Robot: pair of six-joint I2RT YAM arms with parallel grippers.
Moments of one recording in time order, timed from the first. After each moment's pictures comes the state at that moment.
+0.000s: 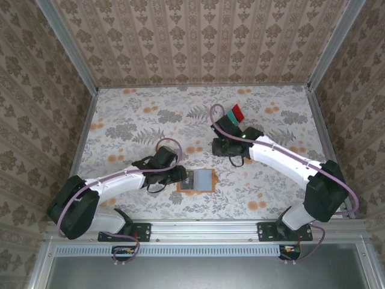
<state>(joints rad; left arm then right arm) -0.76 1.31 0.60 -0.31 0.12 -0.85 0.66 1.52 1.23 -0.78 0.19 0.61</state>
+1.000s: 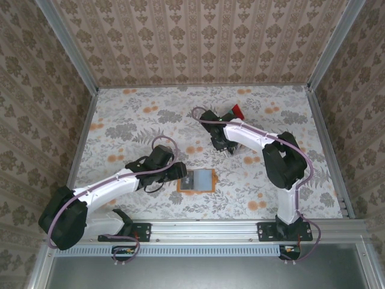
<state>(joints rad) -0.76 1.21 0.60 -0.35 0.07 -0.83 0.61 1.97 1.51 -0.97 0.42 0.32</state>
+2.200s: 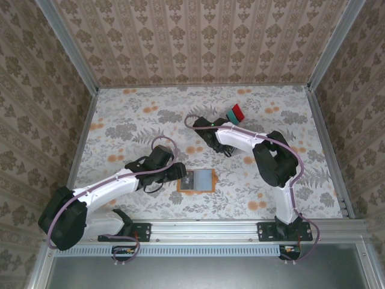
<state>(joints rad) -0.76 1.20 0.60 -0.37 0.07 -0.83 0.66 2.05 1.52 -0.97 0.66 0.28</state>
